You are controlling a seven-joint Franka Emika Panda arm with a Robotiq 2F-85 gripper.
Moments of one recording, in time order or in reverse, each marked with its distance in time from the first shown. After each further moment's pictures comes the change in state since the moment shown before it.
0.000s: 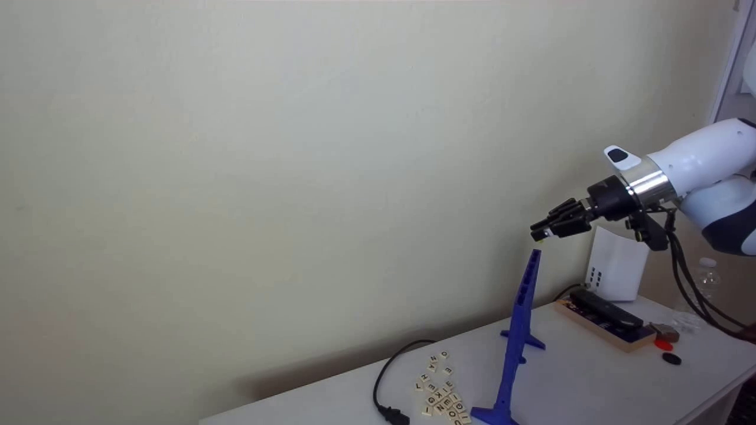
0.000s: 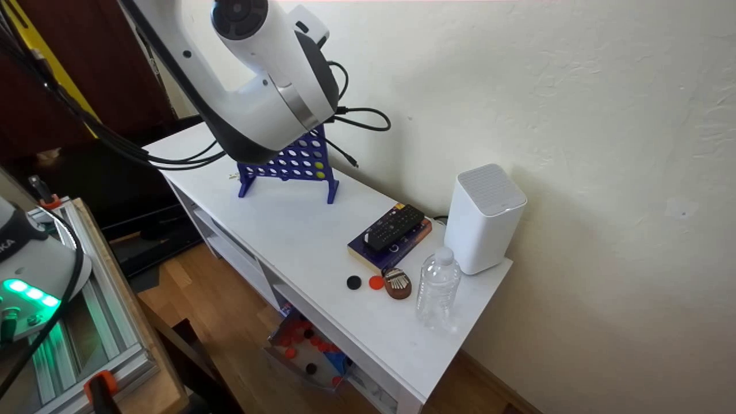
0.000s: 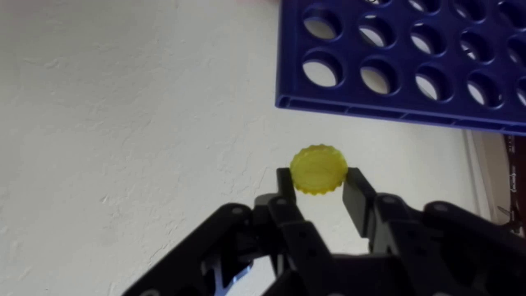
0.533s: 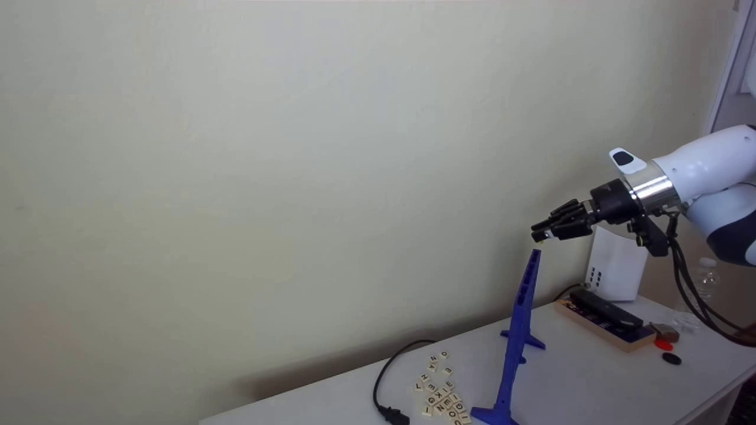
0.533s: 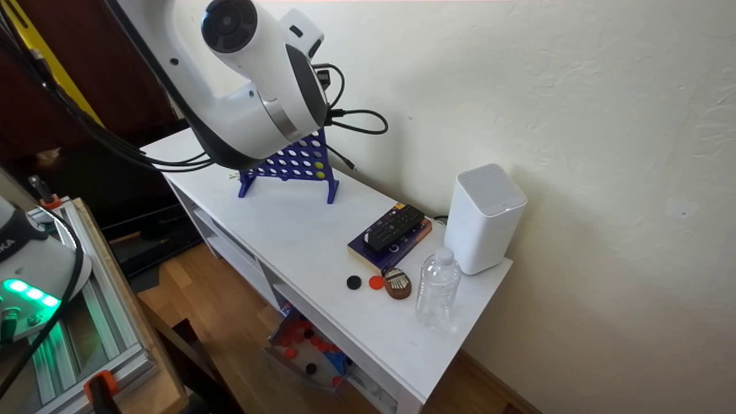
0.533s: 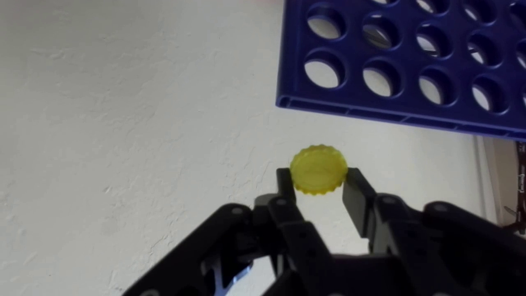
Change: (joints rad) arm -0.003 -0.002 0.002 -0.059 0.092 0.020 -0.125
